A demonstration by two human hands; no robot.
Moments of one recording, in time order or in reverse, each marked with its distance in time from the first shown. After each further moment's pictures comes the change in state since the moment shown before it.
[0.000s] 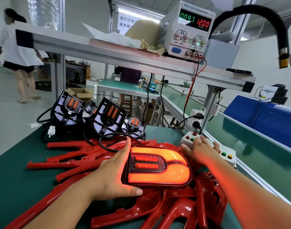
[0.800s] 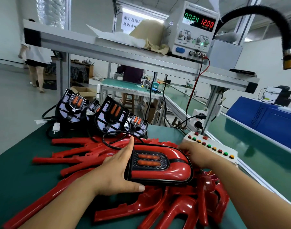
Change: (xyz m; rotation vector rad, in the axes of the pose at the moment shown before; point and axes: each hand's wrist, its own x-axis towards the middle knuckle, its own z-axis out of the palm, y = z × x) left_hand -0.003 0.007 -0.002 -0.004 -0.029 0.009; right_hand -0.038 -0.018 -0.033 0.290 -0.123 -0.573
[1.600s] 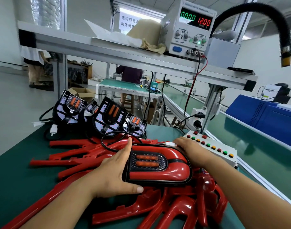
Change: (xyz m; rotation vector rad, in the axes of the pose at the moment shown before) left_hand 0.001 -0.001 0.000 -0.012 -0.008 -0.023; right_hand 0.011 0.001 0.008 -0.104 0.141 -0.156
